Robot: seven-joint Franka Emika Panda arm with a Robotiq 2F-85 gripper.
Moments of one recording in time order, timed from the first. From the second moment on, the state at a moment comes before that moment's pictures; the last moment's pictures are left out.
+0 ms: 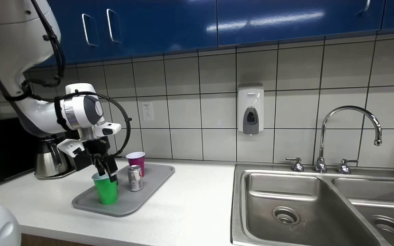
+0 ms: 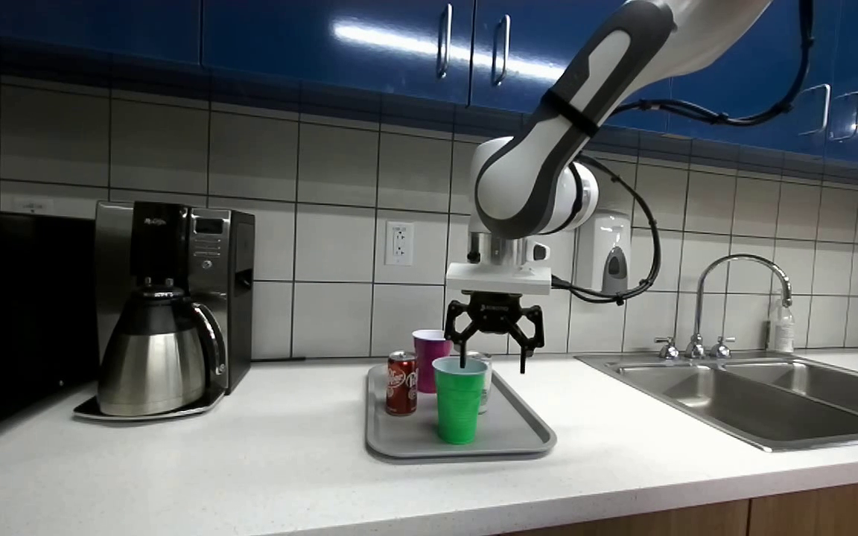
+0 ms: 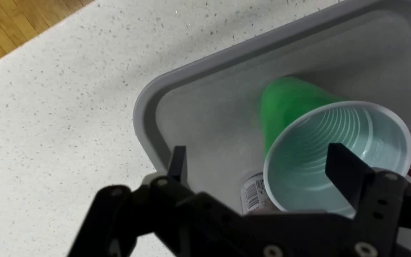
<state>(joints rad) 0.16 0.10 0.21 -2.34 -0.20 2.50 0.94</state>
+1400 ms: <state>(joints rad) 0.21 0.15 0.17 -2.34 -0.20 2.53 0.98</state>
